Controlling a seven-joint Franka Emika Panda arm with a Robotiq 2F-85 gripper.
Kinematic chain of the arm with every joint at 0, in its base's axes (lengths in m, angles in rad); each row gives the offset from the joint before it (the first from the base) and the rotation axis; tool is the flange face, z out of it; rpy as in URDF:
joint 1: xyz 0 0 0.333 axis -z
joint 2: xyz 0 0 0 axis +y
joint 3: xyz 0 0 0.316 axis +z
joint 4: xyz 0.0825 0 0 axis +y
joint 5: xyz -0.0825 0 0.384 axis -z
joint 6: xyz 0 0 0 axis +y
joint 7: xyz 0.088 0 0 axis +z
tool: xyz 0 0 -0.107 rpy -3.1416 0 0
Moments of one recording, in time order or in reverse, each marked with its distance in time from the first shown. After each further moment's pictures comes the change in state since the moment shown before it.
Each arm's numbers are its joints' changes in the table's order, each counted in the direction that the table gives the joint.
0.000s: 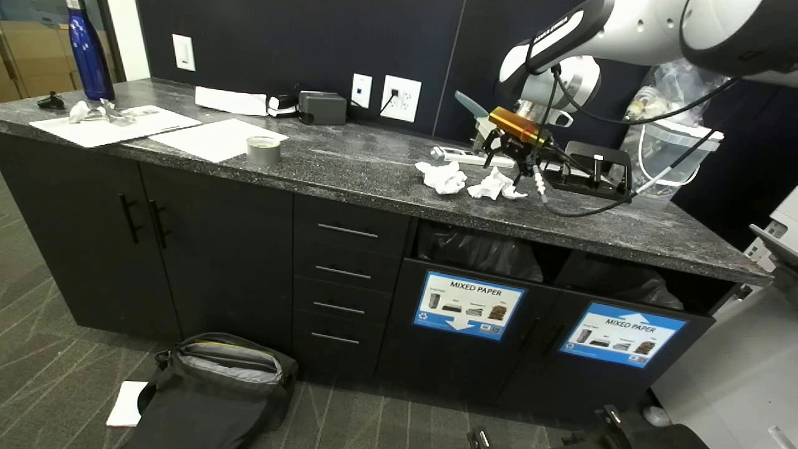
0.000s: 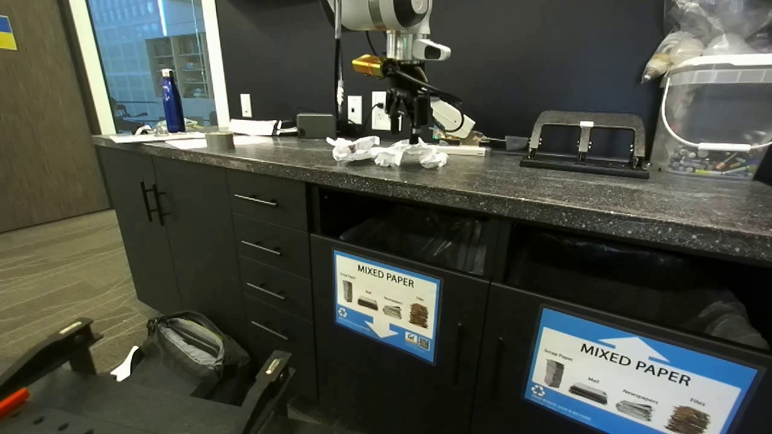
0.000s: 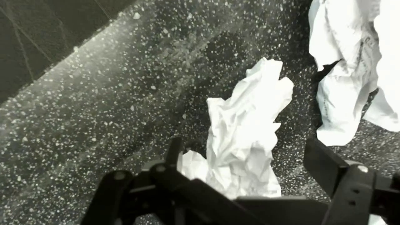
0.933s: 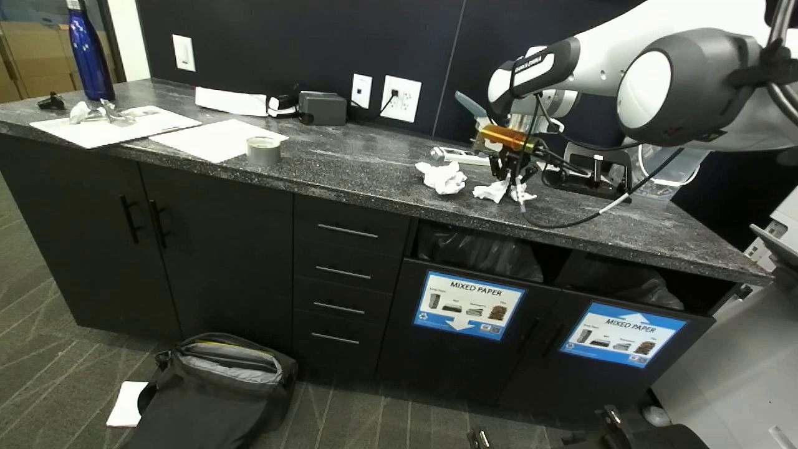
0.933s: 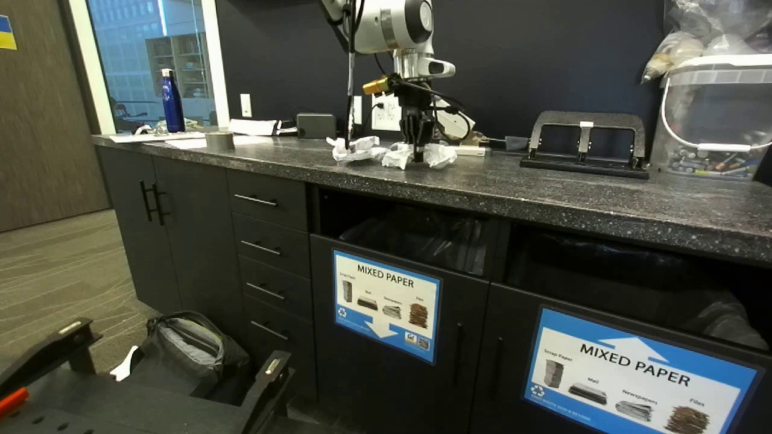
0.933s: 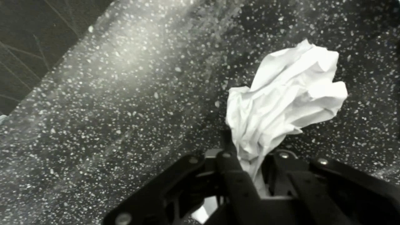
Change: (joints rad) arm 0.015 0.230 -0.022 -0.346 0.134 0.263 -0.158
